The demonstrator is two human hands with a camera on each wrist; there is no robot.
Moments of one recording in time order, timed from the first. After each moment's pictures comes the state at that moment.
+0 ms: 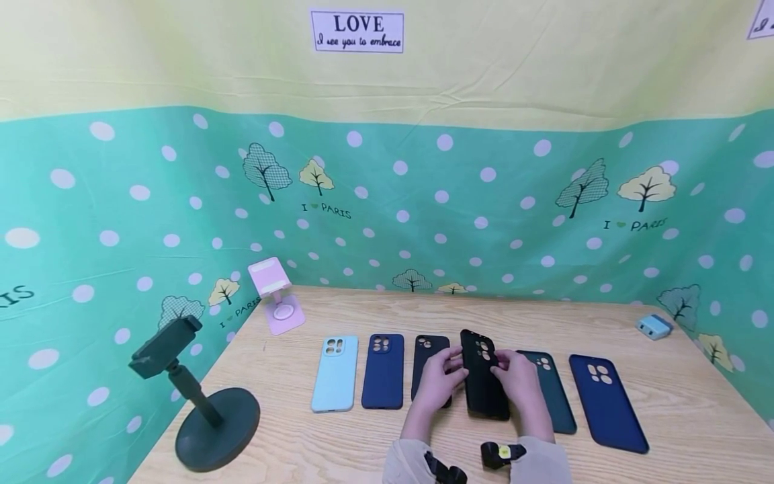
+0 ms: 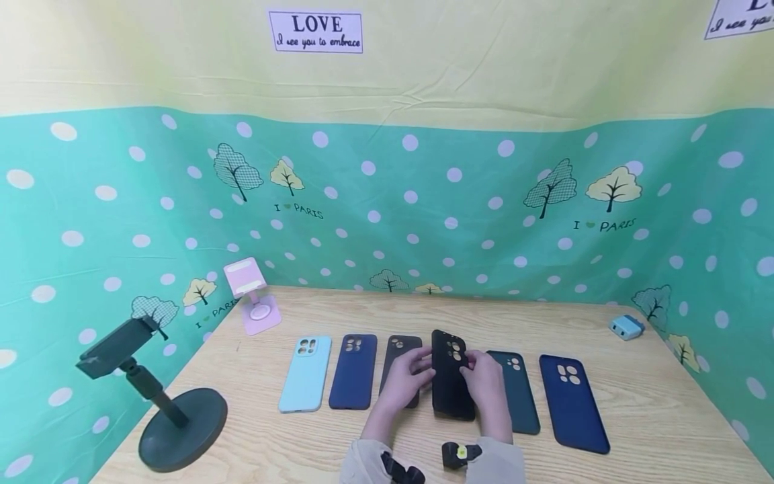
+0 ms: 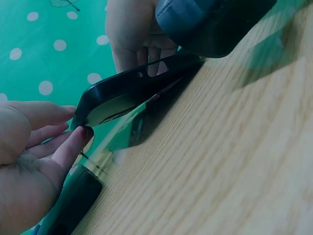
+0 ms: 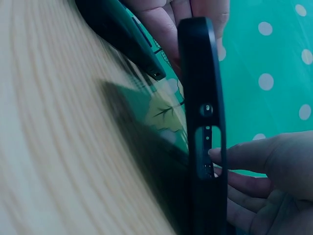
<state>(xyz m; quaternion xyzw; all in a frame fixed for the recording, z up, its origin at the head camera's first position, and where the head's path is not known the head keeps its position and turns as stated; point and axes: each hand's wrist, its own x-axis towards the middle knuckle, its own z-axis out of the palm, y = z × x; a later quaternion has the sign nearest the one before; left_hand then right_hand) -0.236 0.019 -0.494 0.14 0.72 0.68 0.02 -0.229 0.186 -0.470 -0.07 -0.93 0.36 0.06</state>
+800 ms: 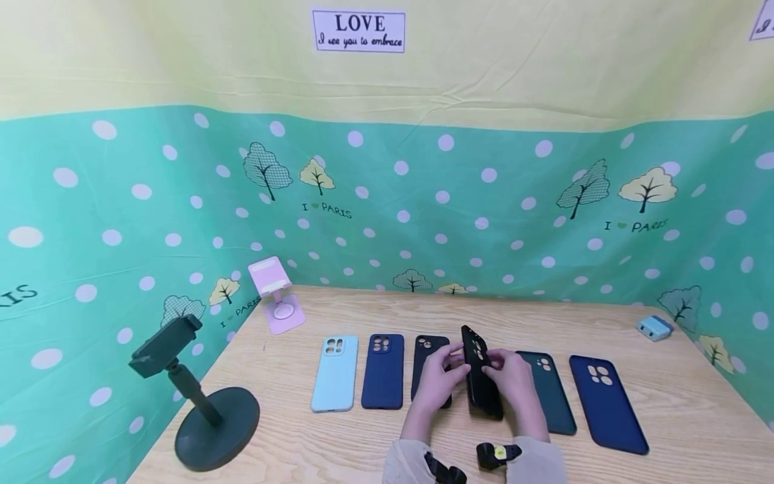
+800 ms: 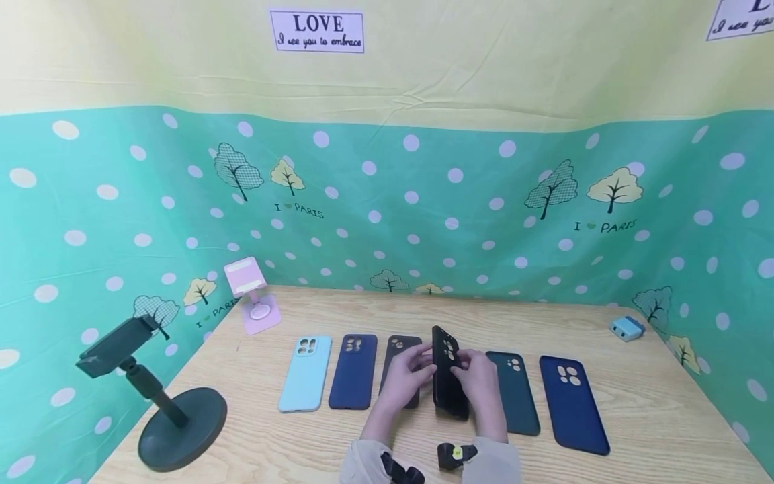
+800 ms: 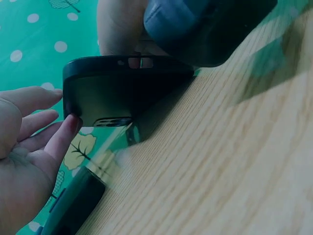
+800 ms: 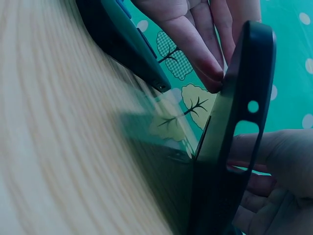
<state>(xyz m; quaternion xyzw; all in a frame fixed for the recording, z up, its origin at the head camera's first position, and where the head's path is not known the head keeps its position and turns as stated) -0.235 0.019 -0.488 0.14 0.71 0.69 0.00 -0.231 0.177 -0.465 -0.05 -0.92 0.37 0.06</state>
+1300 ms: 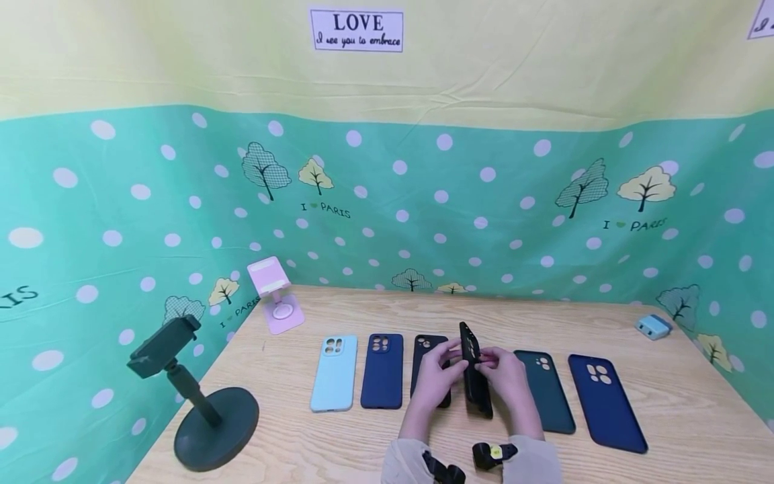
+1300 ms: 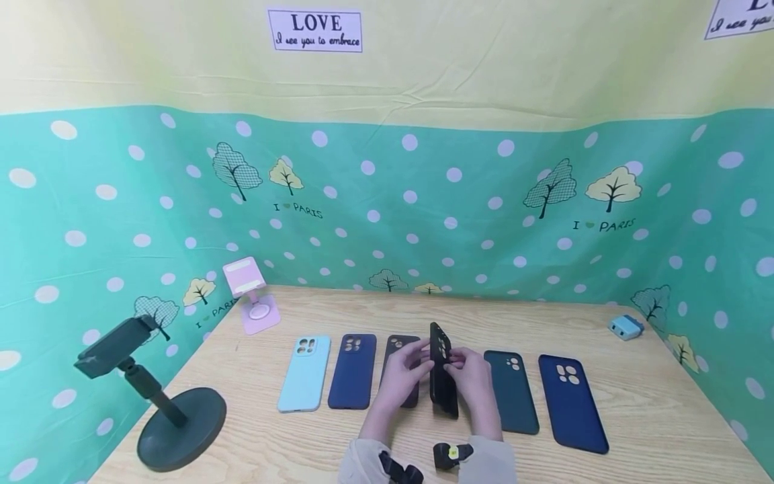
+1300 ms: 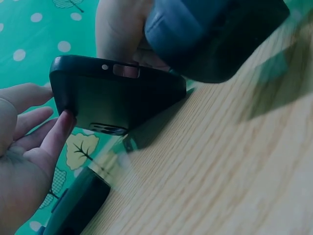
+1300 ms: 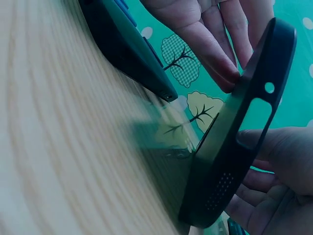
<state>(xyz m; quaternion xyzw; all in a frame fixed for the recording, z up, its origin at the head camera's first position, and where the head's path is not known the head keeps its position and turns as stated) -0.234 0.019 -0.483 0.13 0.69 0.71 -0.01 -0.232 0.170 -0.468 -0.04 -0.90 0.42 0.06</state>
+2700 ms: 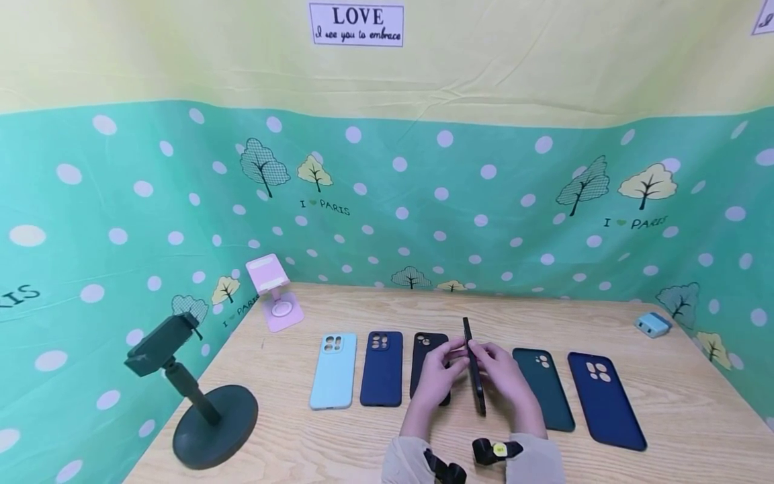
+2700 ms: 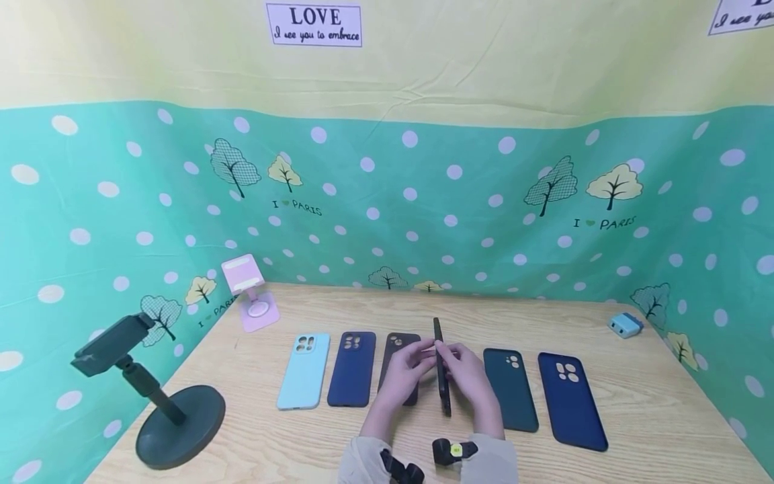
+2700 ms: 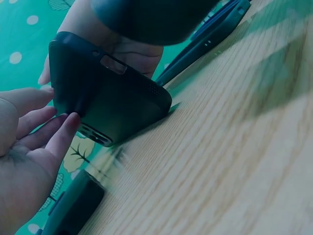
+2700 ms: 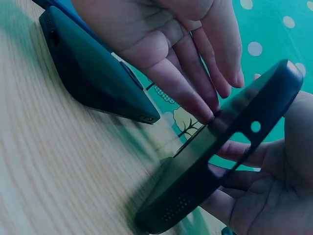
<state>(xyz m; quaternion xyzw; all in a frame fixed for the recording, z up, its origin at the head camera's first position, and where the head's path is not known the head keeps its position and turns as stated) -0.236 0.023 -0.485 0.15 0.68 0.71 0.00 -0.228 0.167 -0.457 -0.03 -0.83 0.55 -0.05</state>
